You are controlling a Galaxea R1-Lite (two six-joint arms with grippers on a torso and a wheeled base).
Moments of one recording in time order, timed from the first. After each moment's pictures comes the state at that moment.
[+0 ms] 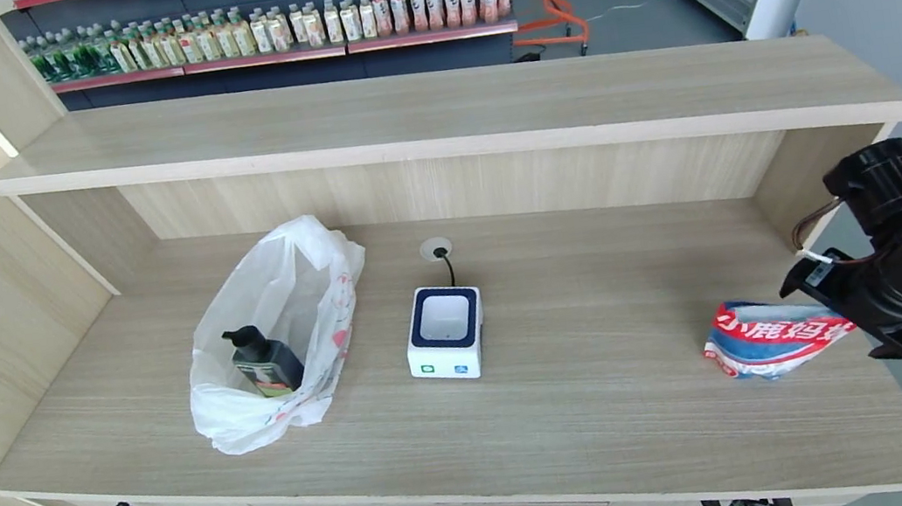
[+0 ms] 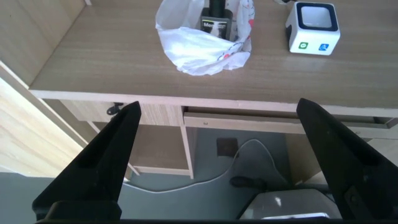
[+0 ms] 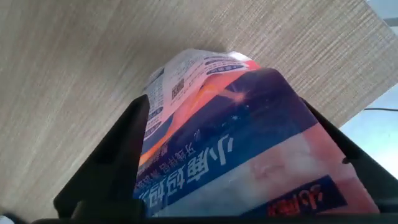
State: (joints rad) left arm 0.00 0.00 0.00 0.00 -0.06 0.03; right arm 0.02 1.78 -1.04 0.21 -0.27 0.96
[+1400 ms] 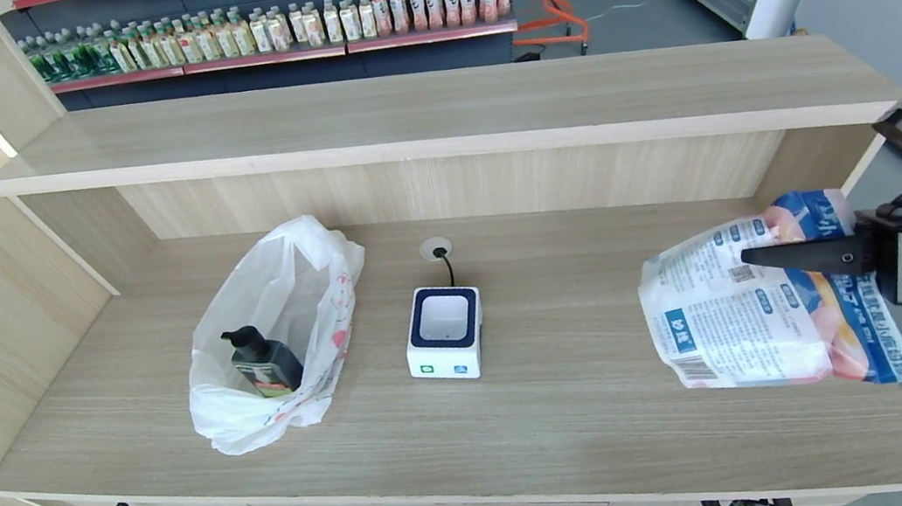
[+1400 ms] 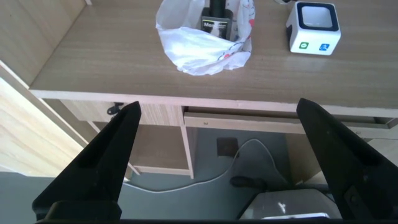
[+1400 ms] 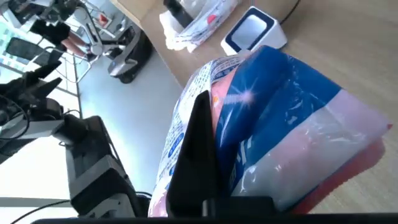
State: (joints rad) left arm 0.00 0.00 0.00 0.00 -0.06 0.03; right arm -0.04 1.48 -0.77 -0.33 1.05 -0.06
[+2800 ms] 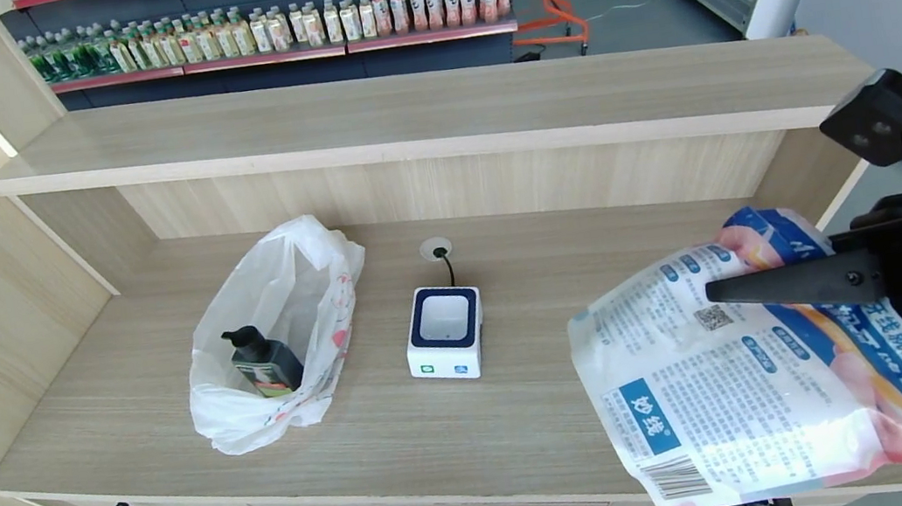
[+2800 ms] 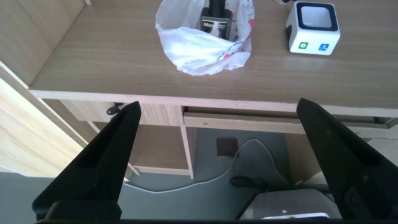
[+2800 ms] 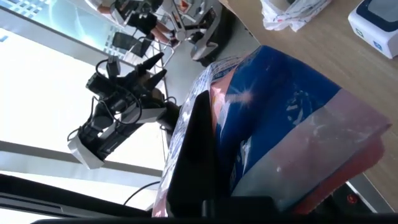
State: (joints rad) left arm 0.00 0.00 0.00 0.00 -0.06 0.03; right arm 0.27 1.36 -0.77 -0.33 1.08 0.34
